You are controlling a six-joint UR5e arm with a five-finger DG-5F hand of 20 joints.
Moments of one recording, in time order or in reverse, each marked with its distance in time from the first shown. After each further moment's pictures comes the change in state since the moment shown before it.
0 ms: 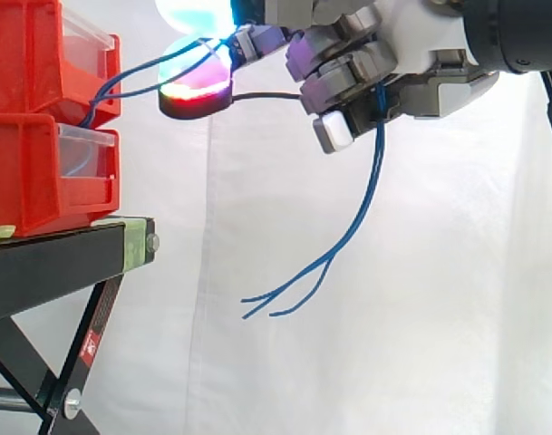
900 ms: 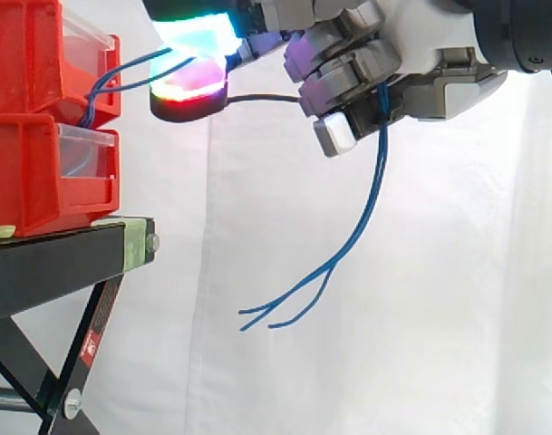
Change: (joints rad) arm 0.022 0.000 0.000 -0.022 0.003 0.027
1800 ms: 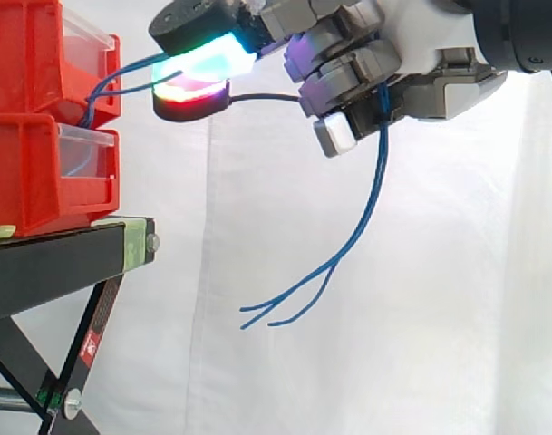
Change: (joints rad) arm -0.001 0.000 0.000 0.000 0.000 0.000
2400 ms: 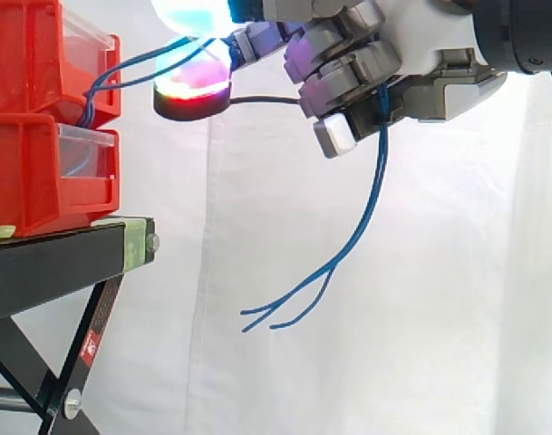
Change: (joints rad) arm 0.000 -0.001 0.000 0.000 0.000 0.000
